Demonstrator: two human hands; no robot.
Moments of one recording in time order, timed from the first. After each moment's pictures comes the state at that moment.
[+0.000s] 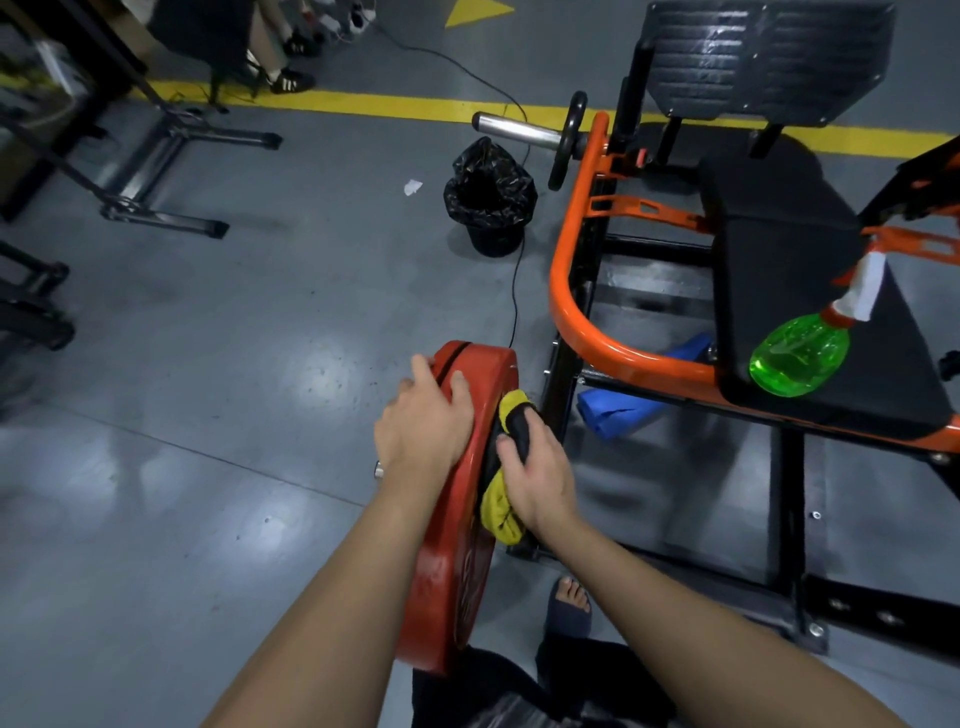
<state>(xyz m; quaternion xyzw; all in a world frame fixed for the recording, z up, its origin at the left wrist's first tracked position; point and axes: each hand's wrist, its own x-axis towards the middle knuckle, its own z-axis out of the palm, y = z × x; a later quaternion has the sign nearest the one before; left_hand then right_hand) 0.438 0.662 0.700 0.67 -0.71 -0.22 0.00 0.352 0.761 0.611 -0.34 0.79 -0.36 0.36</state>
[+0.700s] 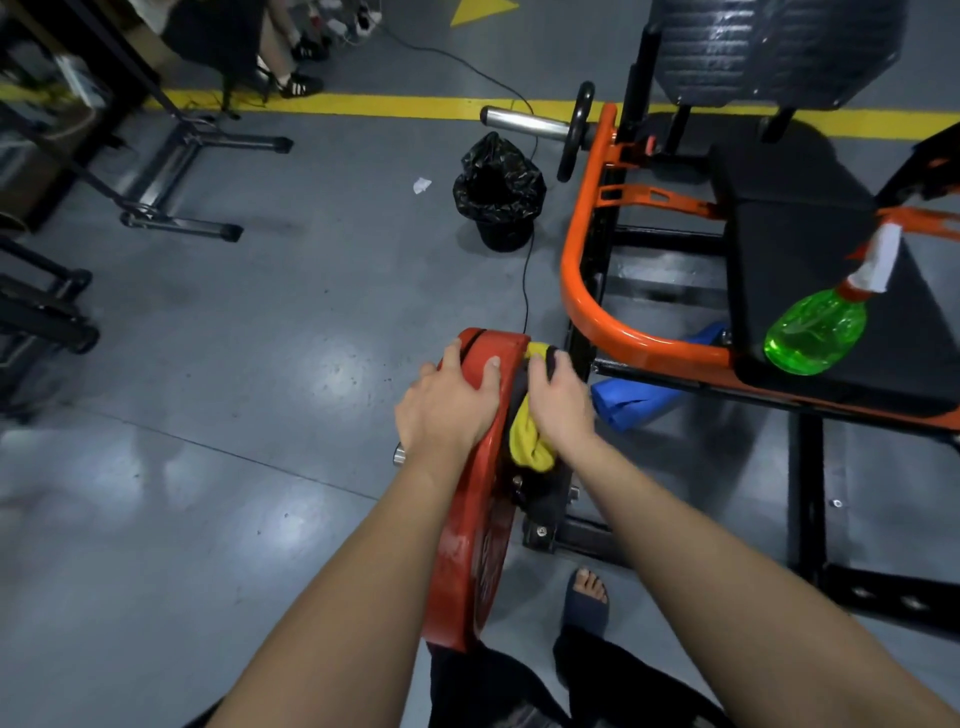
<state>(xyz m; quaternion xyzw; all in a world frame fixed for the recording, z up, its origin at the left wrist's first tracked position) 0.442 0.662 0.693 0.65 -0.74 -0.18 -0.05 0.323 0.708 0.630 -0.26 0.82 -0.35 0.37</state>
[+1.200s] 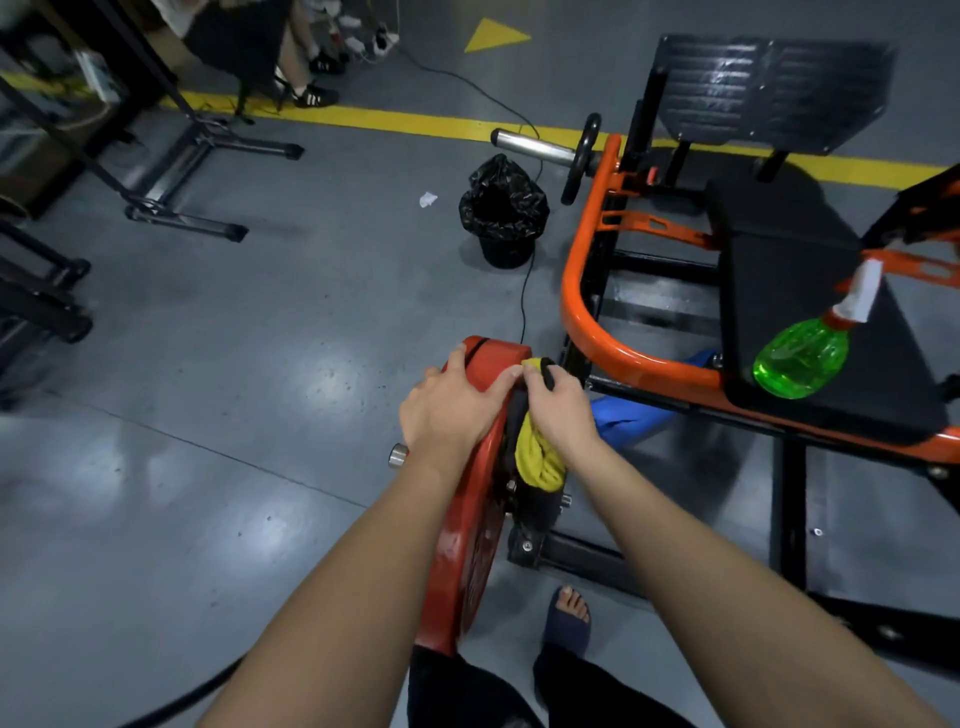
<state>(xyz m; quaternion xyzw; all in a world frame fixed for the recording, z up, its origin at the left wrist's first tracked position) 0.443 0.665 0.697 0.65 -0.73 -0.20 -0.05 0.319 0.713 0.635 -0.29 0.80 -0.35 0.39</state>
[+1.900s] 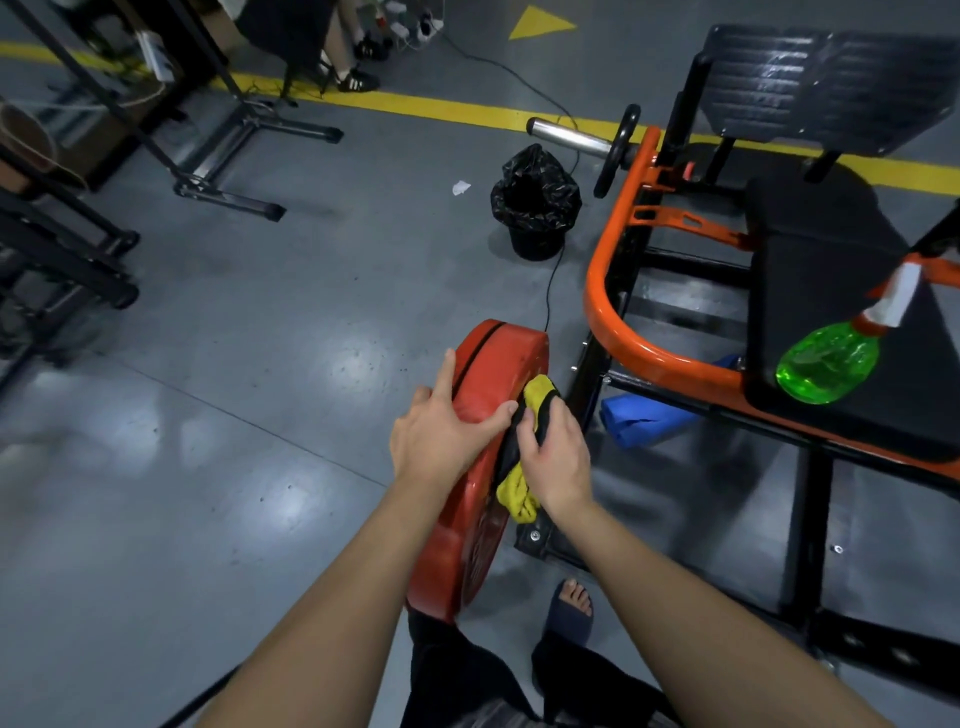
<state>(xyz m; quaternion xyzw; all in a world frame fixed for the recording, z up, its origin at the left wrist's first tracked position) 0.482 0.714 0.707 0.68 -0.70 -0.23 -0.01 0.363 0.776 0.607 -0.41 0.80 -0.36 0.26</state>
